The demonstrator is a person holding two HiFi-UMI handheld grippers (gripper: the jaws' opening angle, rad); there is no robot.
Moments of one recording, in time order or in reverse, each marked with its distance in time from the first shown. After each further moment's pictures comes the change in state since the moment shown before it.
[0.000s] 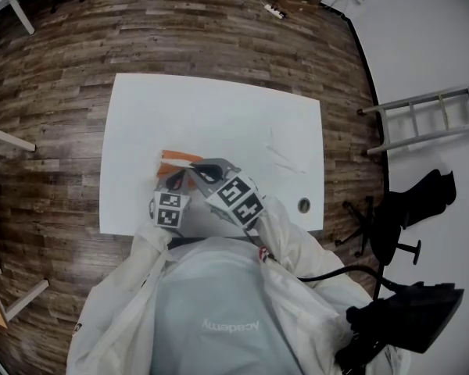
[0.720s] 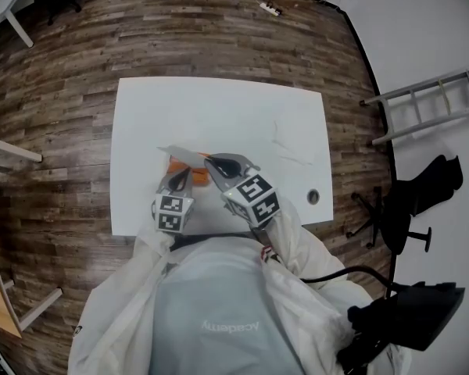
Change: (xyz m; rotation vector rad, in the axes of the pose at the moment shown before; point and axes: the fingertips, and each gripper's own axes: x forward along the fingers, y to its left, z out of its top) left arm -0.032 0.004 0.027 0.064 -0.067 -0.050; right arm -0.022 -0.019 0.008 0.117 -0.110 -0.138
